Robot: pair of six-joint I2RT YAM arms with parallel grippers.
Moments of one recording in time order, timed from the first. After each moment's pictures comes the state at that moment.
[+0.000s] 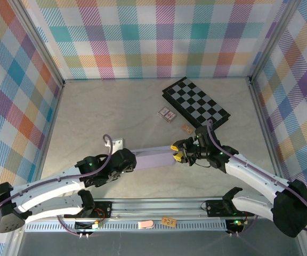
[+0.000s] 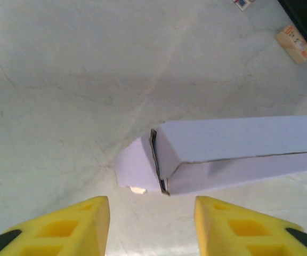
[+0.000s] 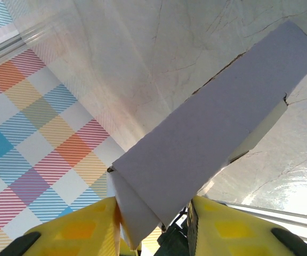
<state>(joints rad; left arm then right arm) -1.08 0.90 0.74 -0.79 -0.43 -1.08 0.62 1.07 0.59 -0.22 -0.45 1.72</state>
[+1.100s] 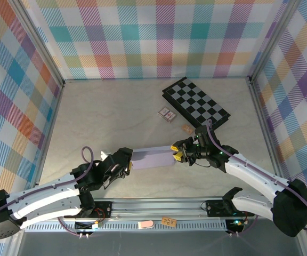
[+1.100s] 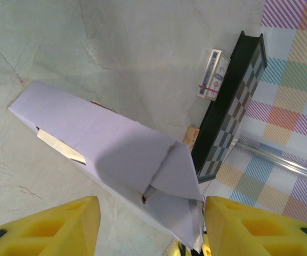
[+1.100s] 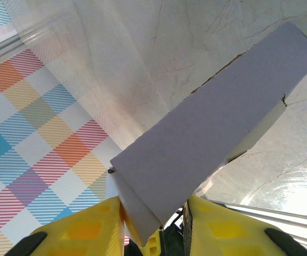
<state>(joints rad) -1.05 0.79 0.56 -0.51 -0.43 -2.09 0.62 1.08 0.60 -0.23 -0.45 1.71</state>
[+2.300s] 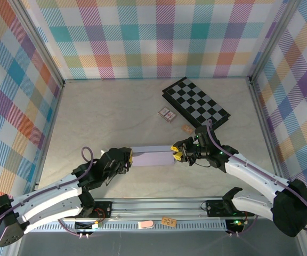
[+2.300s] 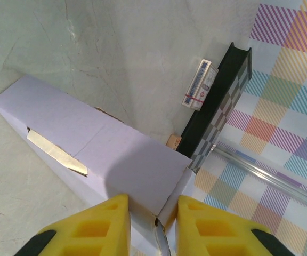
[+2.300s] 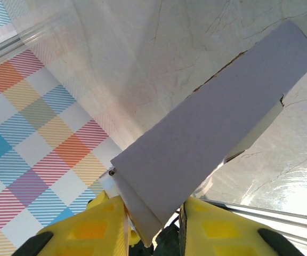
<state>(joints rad) -0.93 0.81 0.47 -0.32 -0.33 -2.09 0.62 1.08 0.60 -0.23 -0.45 1.71</state>
